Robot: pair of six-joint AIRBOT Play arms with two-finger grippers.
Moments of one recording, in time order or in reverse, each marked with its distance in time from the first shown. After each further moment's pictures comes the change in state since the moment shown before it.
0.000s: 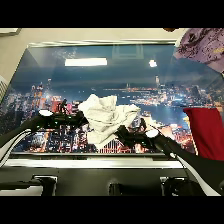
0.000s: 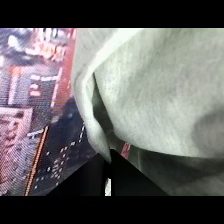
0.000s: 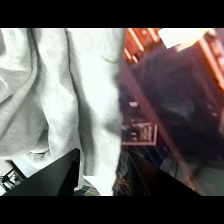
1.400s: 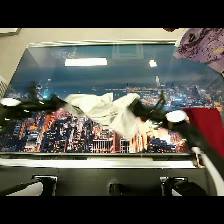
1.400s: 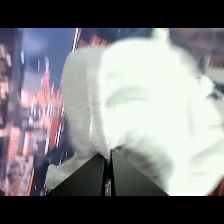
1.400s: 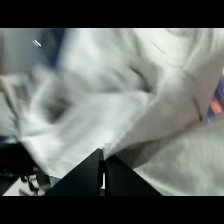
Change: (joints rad) left arm 0.318 0.174 0.188 0.122 -0.170 0.000; right arm -0.277 0.219 0.225 -0.187 0.062 -0.050
